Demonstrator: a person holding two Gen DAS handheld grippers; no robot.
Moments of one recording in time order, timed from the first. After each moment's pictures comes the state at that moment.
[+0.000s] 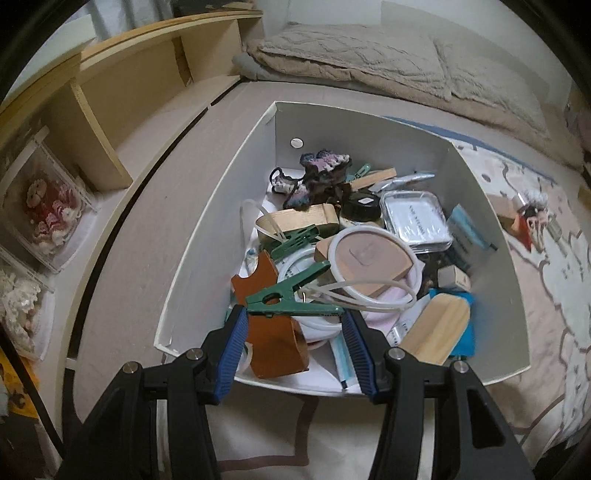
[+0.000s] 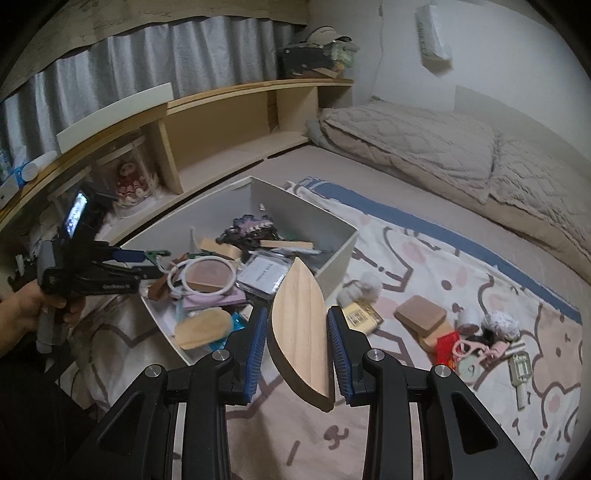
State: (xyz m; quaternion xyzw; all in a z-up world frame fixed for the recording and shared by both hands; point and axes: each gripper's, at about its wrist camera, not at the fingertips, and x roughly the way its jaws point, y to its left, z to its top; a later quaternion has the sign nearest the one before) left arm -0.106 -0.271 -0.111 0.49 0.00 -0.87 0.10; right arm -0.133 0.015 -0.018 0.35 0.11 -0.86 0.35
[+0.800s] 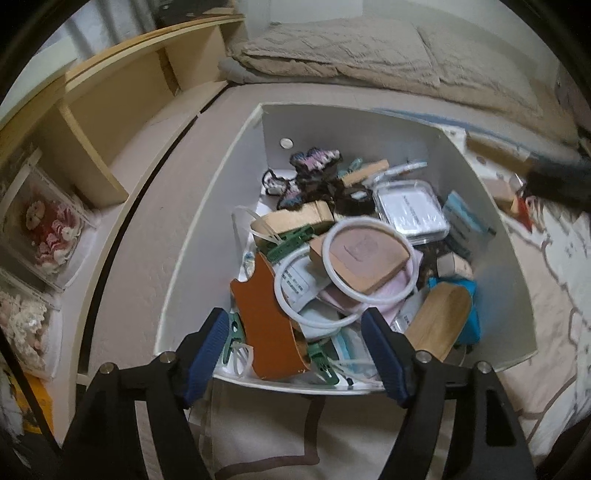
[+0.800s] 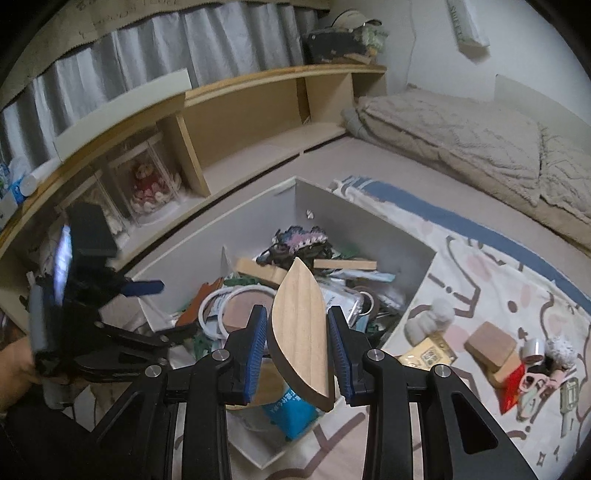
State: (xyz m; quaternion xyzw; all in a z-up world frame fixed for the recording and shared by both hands) left arm -0.106 -0.269 -0.106 0.49 -0.02 -0.87 0.09; right arm -0.169 -0.079 -0.048 0.39 0.09 -0.83 0.39
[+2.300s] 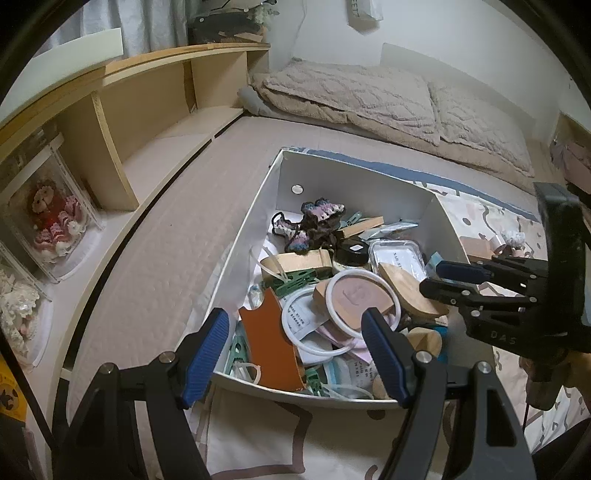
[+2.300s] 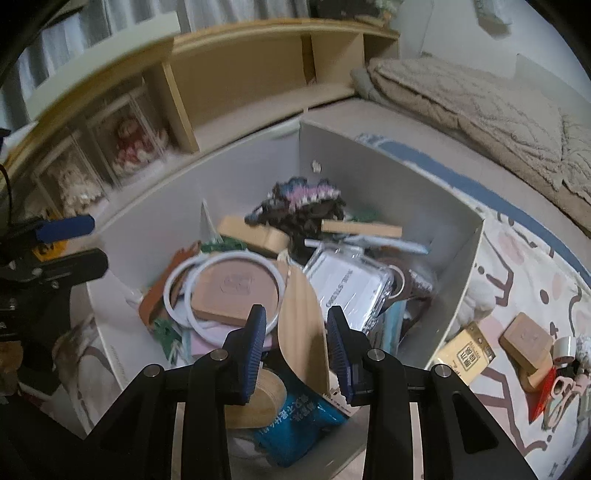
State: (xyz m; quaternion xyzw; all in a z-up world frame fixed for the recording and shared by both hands) left arm -0.090 -0.288 -0.073 0.42 0.05 -0.90 0.08; right arm -0.185 -0.111 -0.100 0.41 0.11 -0.82 0.38
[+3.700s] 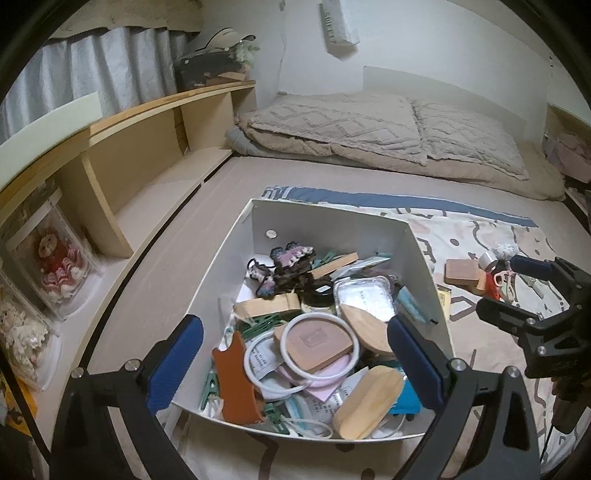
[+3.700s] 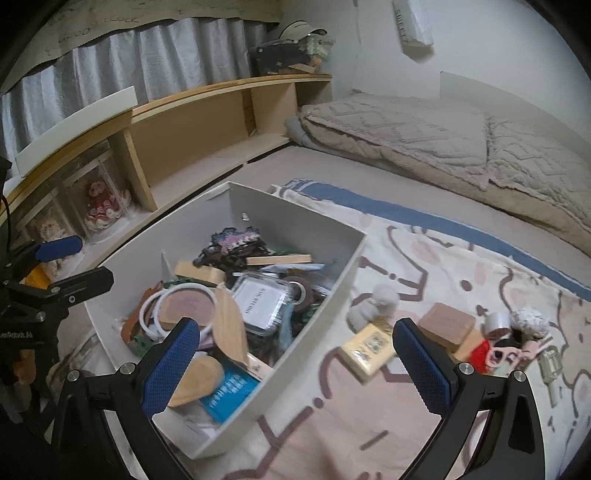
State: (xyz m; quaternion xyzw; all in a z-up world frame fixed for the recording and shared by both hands) left arm -0.101 -0.230 -0.046 0.36 0.00 -0.93 0.08; right arm -0.172 -0.020 -0.058 0.36 0.07 -0.89 0.29
